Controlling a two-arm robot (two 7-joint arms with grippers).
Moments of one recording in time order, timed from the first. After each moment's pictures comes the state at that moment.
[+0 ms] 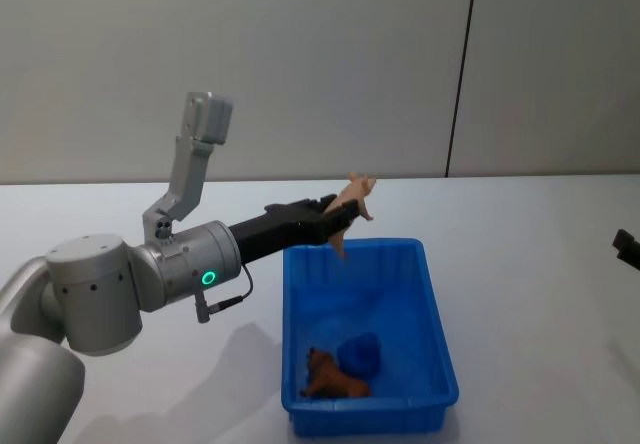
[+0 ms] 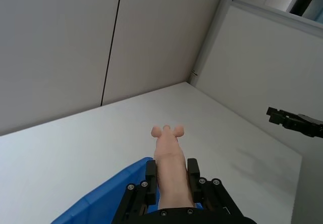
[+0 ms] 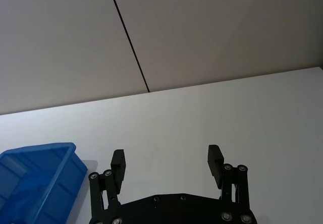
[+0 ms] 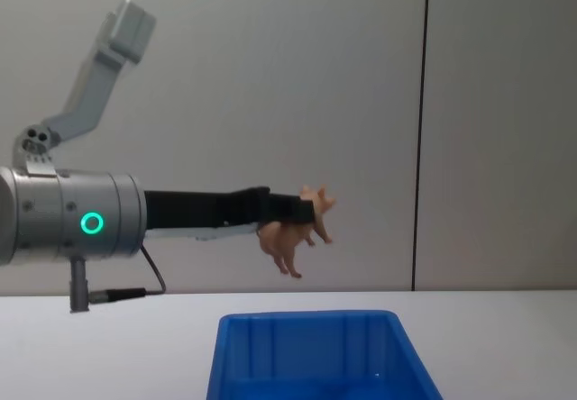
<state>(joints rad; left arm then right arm) -0.48 0.33 0.36 -1.34 -0.67 0.44 -0.52 0.00 0.47 0.00 -1.70 0.71 0.34 0.10</state>
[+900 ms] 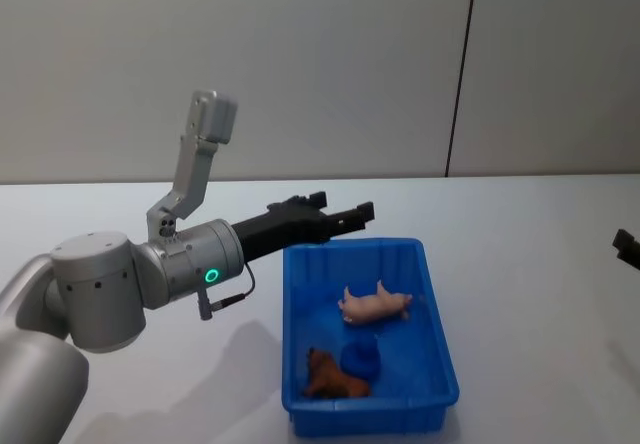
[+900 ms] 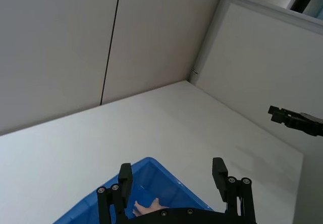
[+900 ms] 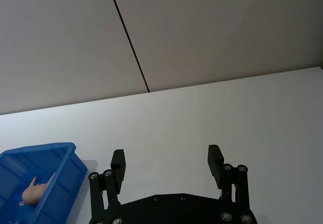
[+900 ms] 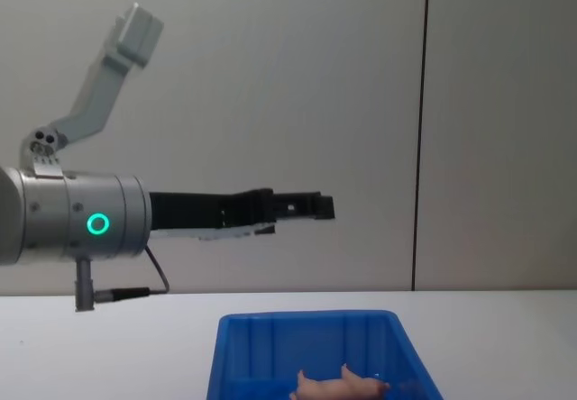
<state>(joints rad) -0.50 0.32 0.37 -1.32 -0.66 0.44 -0.53 0.00 0.47 0.00 -1.70 0.71 0.34 0.10</state>
